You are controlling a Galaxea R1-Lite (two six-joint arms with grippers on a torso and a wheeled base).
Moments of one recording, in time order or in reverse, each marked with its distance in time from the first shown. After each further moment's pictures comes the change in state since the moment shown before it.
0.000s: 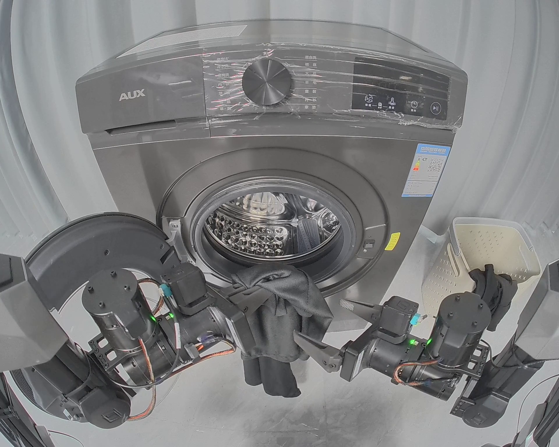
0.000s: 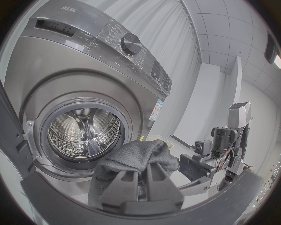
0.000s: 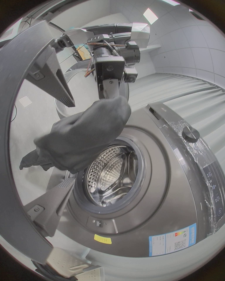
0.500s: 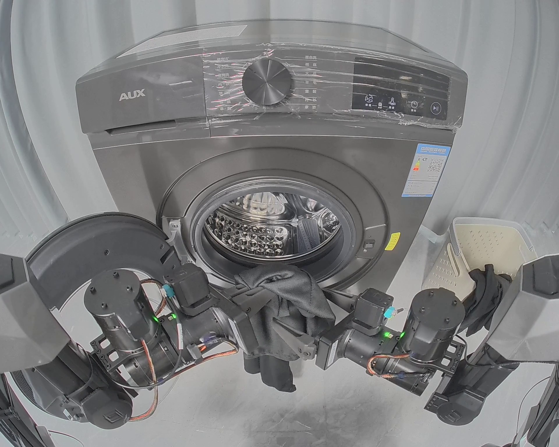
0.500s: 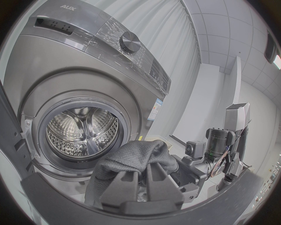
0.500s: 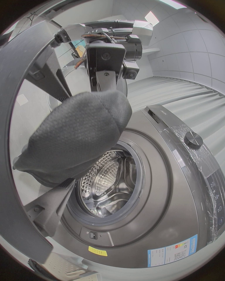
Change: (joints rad) left arm -0.009 0.006 -0.005 -0.001 0.000 -0.004; right arm 0.017 0.101 -0.130 -0.025 -0.015 -0.017
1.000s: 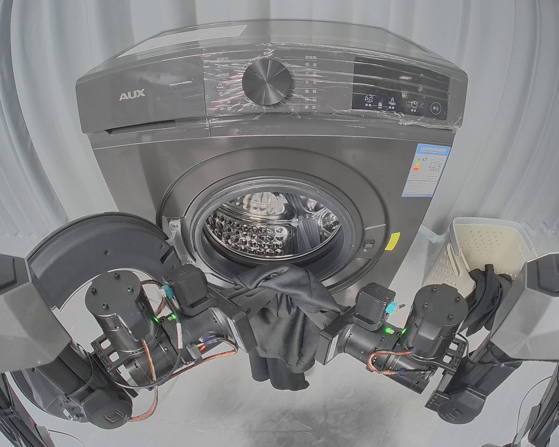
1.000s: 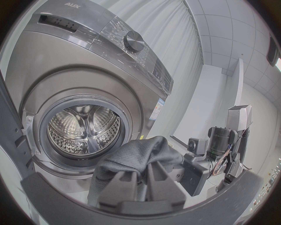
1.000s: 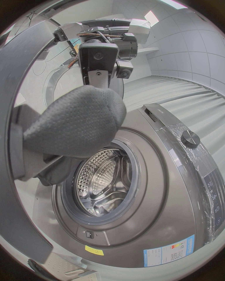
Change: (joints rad) left arm 0.004 0.005 0.003 0.000 0.010 -0.024; right arm 0.002 -0.010 -0.016 0.000 -0.015 0.002
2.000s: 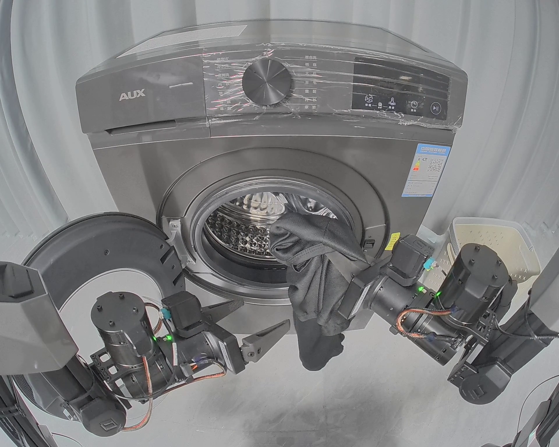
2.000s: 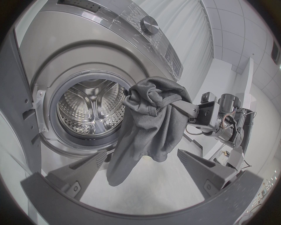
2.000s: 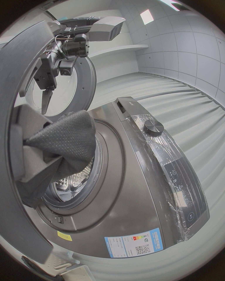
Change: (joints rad) left arm 0.027 0.032 0.113 0.000 -0.002 -0.033; right arm -0.066 -0.135 -0.048 0.010 -0.019 0.006
